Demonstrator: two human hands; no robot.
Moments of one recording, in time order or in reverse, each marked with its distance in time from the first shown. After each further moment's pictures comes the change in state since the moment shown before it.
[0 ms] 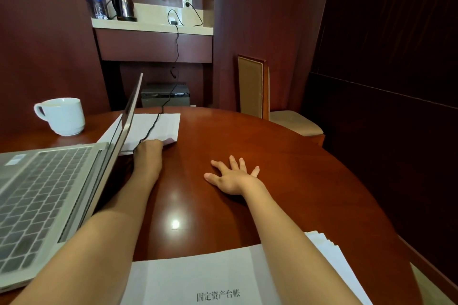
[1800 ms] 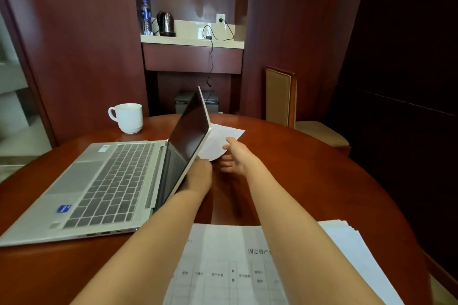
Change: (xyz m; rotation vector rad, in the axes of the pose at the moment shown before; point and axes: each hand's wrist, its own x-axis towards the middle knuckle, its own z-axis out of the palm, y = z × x) left_hand -0.097 0.009 -0.060 0.249 -0.168 0.237; right_hand -0.015 -0.094 -0.018 1.342 -0.065 0.041
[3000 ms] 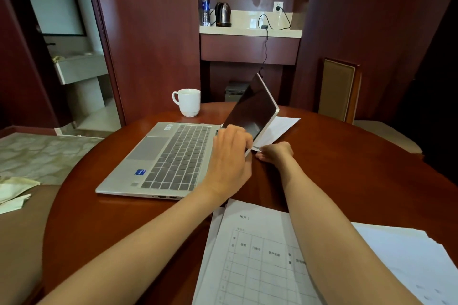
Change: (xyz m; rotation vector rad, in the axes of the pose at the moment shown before) left_hand -0.069 -0.044 -0.030 -0.543 0.958 0.249; right_hand 0.016 0.027 0.032 -0.074 0.161 -0.096
